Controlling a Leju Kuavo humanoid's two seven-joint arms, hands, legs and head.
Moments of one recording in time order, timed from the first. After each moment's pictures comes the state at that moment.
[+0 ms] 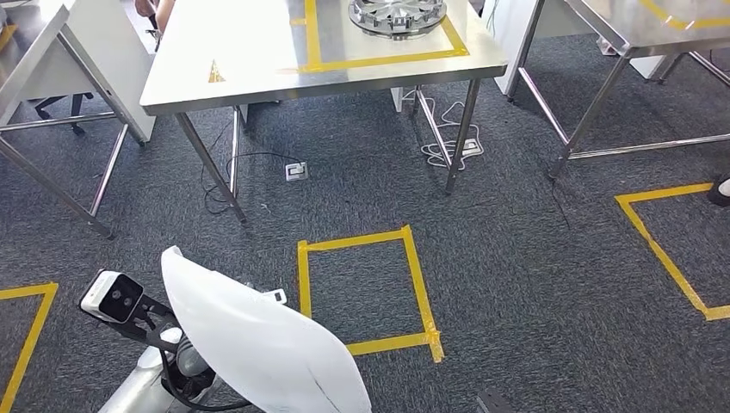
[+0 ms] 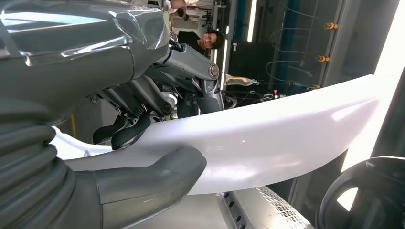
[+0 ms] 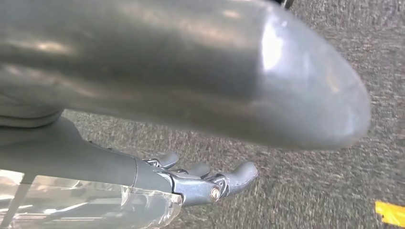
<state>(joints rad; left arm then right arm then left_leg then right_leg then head) -0.18 0.14 -0.71 -1.55 0.77 -0.88 -0.52 -0.06 -0.19 0.74 -0.28 -0.48 0.11 0.02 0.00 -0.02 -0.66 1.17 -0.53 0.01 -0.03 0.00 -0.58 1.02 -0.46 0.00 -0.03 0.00</state>
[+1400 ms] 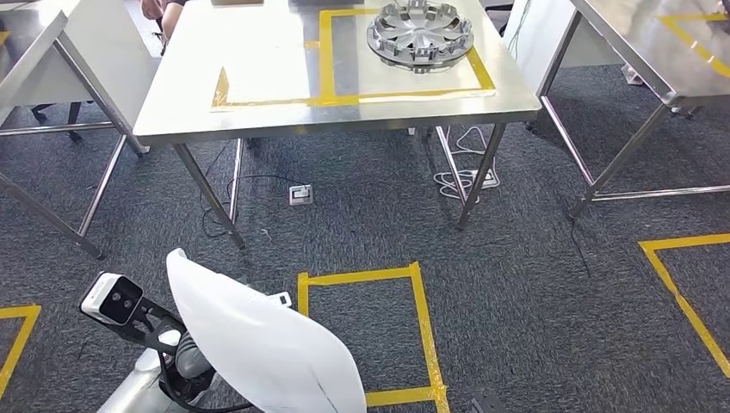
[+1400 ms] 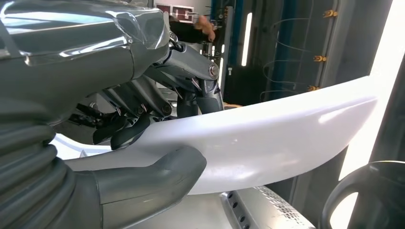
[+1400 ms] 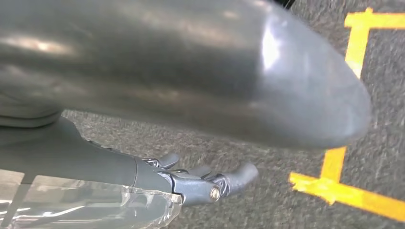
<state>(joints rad) -0.17 0.15 -0.71 -1.56 0.76 -0.87 -0.53 -0.06 -0.17 0.74 -0.28 -0.47 0.10 0.01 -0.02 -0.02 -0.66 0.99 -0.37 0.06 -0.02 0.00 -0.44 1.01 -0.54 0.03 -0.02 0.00</state>
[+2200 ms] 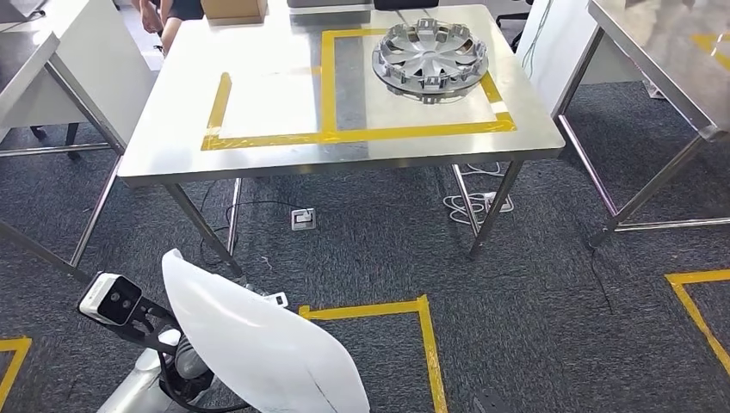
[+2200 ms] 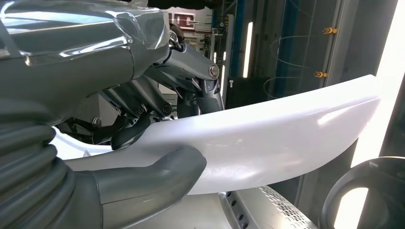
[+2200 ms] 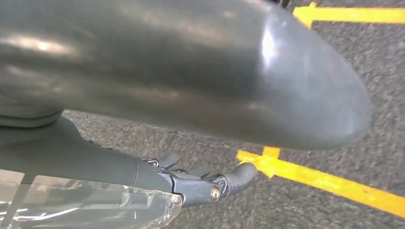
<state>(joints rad) -0.17 0.15 -0.71 -1.56 0.76 -0.87 -0.53 -0.06 -0.18 0.74 -0.28 -0.47 0.09 0.01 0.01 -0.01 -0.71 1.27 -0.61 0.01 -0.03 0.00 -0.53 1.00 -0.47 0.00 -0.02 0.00</state>
